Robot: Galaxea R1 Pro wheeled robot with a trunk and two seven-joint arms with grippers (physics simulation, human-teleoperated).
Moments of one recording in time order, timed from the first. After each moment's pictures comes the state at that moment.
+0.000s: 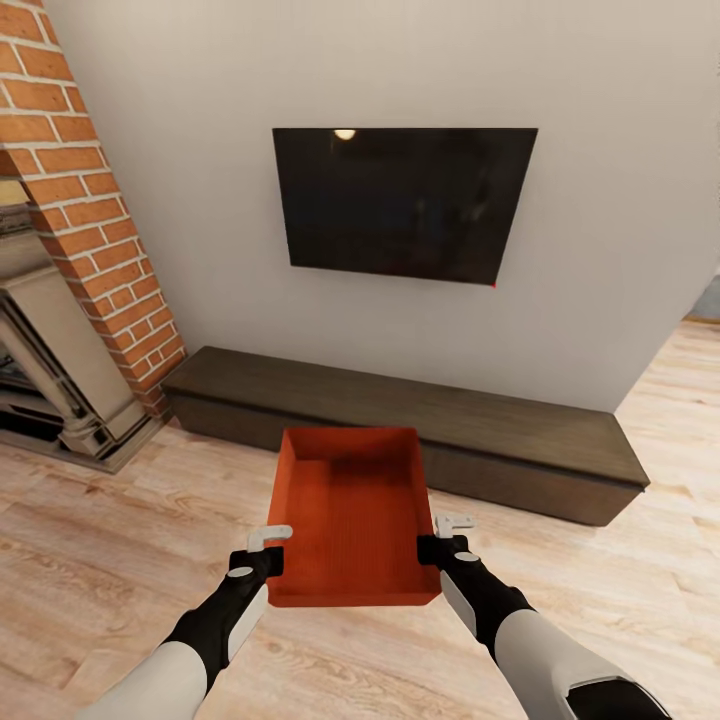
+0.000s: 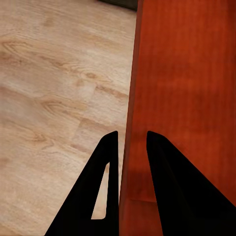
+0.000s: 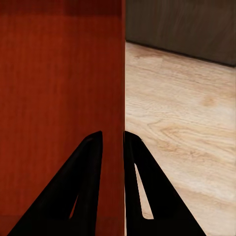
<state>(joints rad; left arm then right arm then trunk) -0.63 -0.07 -0.16 -0.48 0.18 0.12 0.27 -0.74 0.11 0.10 -0.31 -0.06 0.06 -0.11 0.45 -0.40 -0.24</state>
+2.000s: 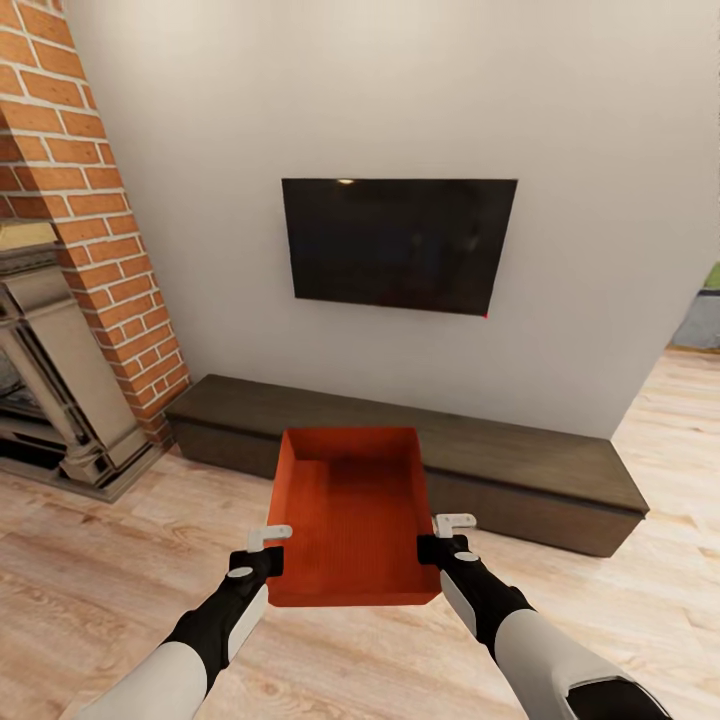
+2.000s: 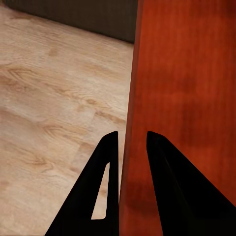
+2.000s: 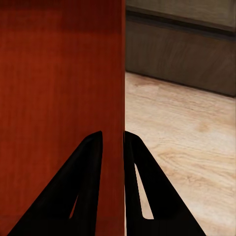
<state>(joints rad) -0.63 -0.07 -0.16 -0.48 0.18 0.12 0.27 -0.74 0.11 0.10 -0.31 -0.05 0.06 -0.11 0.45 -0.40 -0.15</state>
